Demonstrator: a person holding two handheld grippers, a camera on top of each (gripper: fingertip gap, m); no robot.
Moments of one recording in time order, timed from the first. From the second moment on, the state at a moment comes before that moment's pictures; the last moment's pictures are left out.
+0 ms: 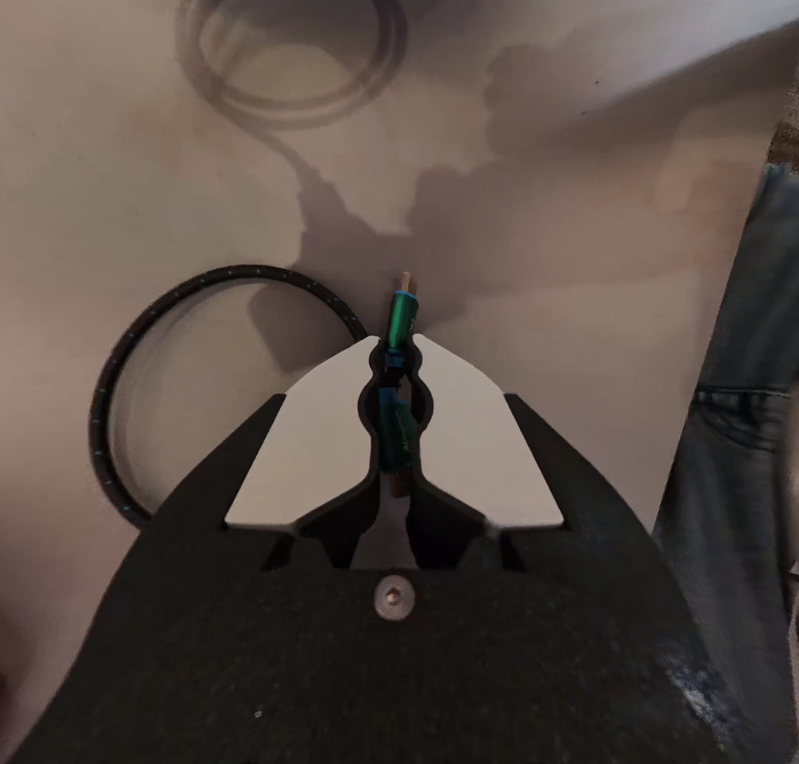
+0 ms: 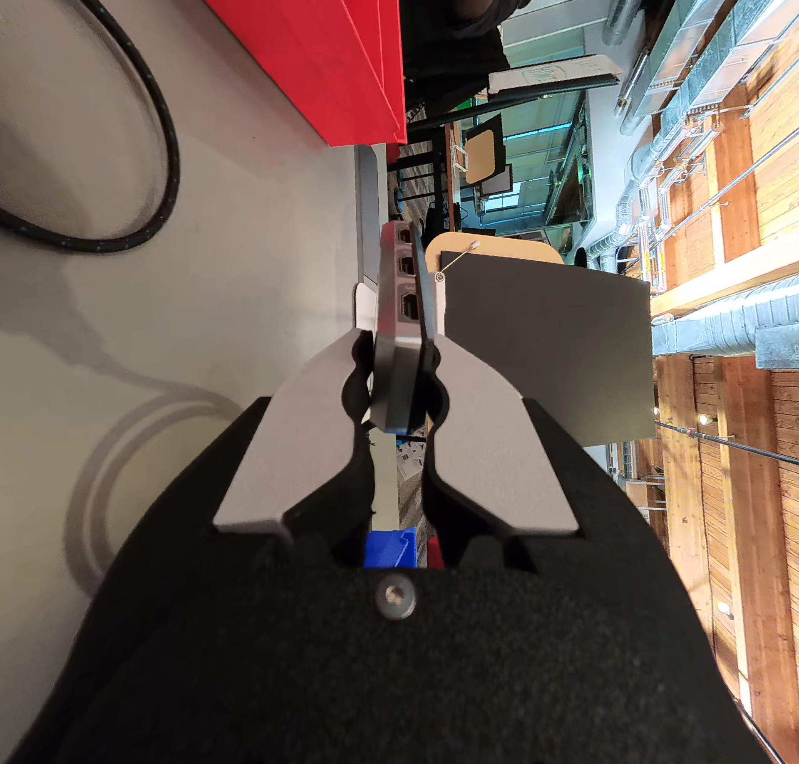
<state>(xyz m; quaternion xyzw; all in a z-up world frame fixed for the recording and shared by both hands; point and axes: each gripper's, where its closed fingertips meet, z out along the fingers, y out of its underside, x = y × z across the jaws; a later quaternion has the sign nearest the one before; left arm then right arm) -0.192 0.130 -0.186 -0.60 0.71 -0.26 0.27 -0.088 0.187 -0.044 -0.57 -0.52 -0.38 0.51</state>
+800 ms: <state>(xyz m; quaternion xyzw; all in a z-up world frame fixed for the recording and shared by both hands) -0.191 0.154 -0.189 -0.42 0.82 0.01 0.38 -0.082 0.186 -0.044 -0.58 -0.52 -0.38 0.50</state>
